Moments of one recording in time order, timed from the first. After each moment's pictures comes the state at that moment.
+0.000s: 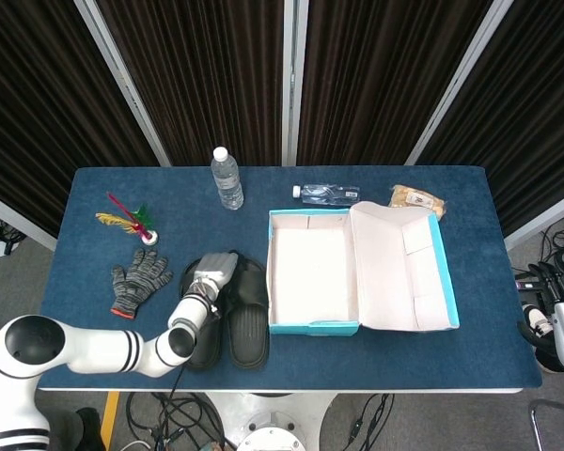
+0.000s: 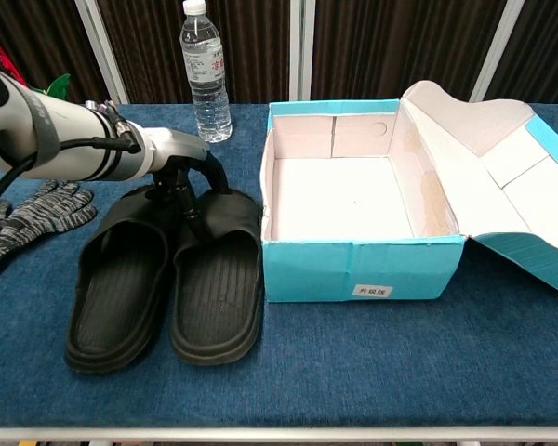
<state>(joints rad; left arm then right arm) -1.21 -1.63 -0.15 -1.48 0.02 0.85 0.65 0.07 -1.01 0.10 -1.61 -1.47 1.50 -0.02</state>
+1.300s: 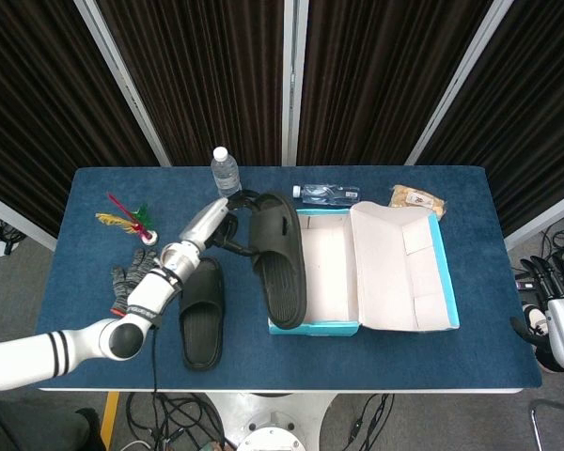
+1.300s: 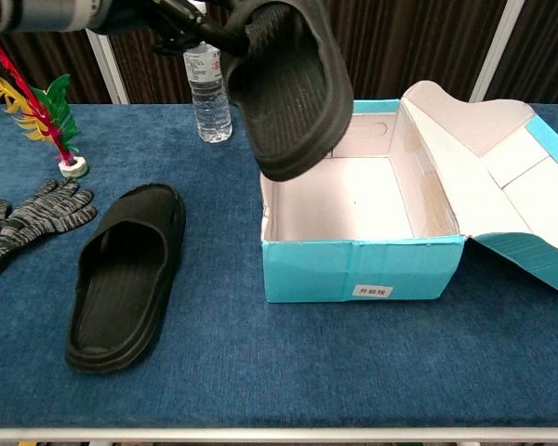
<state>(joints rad) -0.94 -1.42 -0.47 -1.62 0.73 0.71 -0.14 0.08 -0.99 0.10 -1.65 -1.51 1.52 -0.05</state>
